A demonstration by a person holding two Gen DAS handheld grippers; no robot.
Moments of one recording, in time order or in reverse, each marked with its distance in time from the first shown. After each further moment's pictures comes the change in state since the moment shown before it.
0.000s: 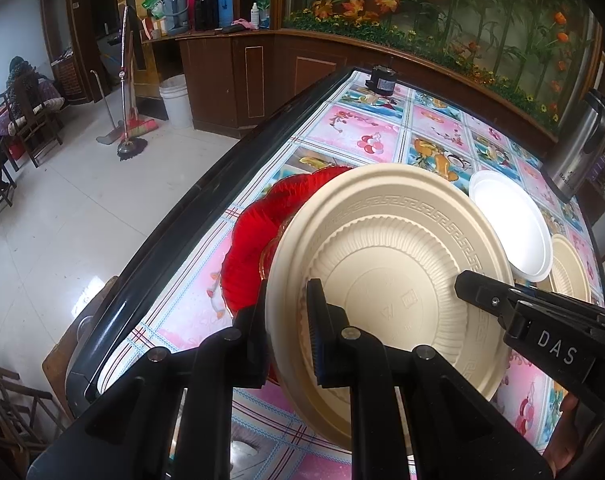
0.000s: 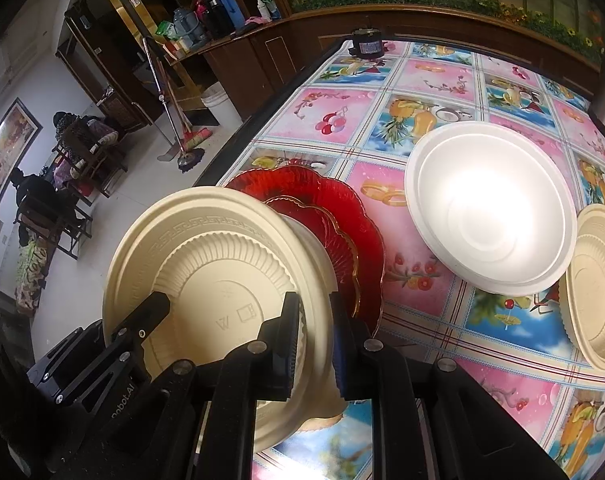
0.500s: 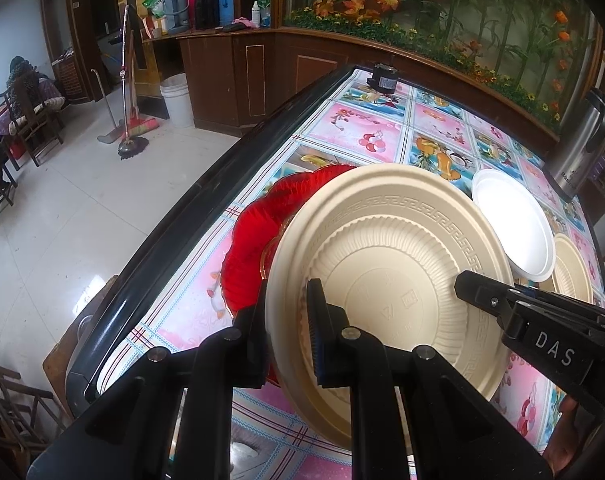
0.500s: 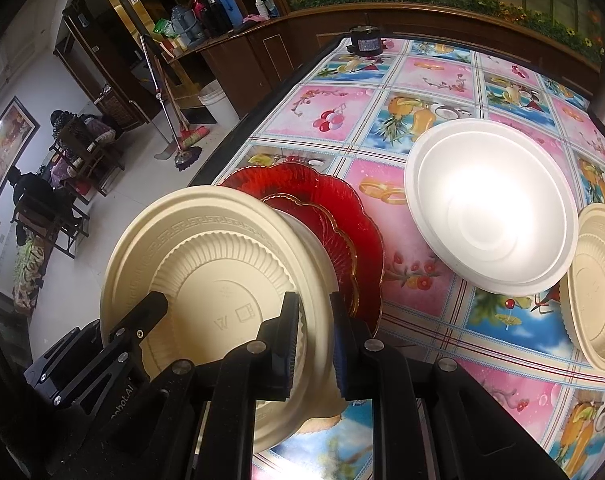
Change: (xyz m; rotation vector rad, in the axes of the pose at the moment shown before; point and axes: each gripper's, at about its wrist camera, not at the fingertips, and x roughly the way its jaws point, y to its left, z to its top) left arm 0.003 -0.001 0.000 -0.001 0.005 0.002; right arm 0.003 0.000 0.000 0.001 0.004 -0.009
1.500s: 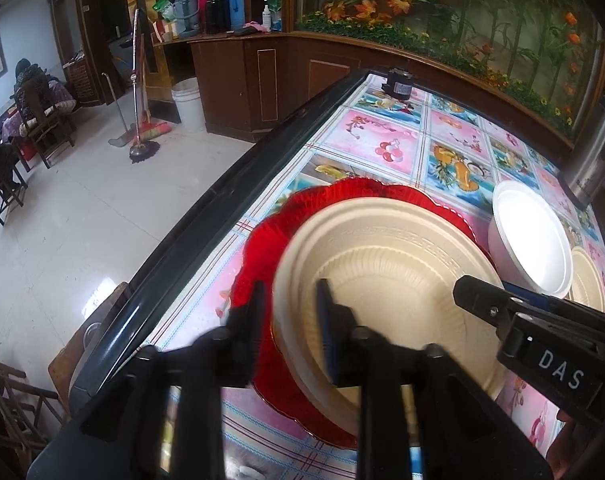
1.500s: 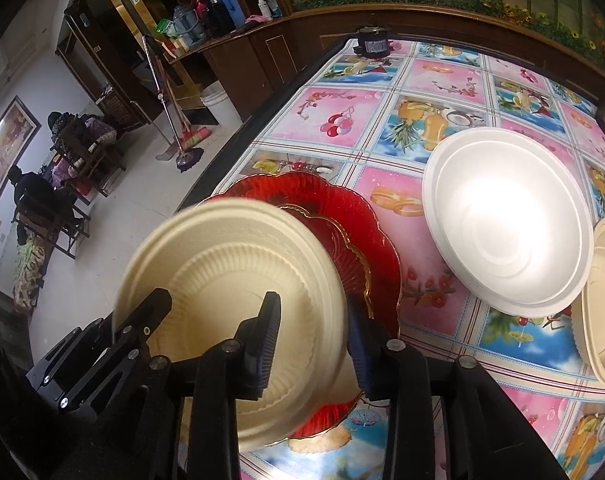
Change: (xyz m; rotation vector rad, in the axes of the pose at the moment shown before) left arm 0.010 0.006 0.010 -0.018 -0.023 0.048; right arm 0.011 0.008 0.010 -0.007 -0.014 -0.001
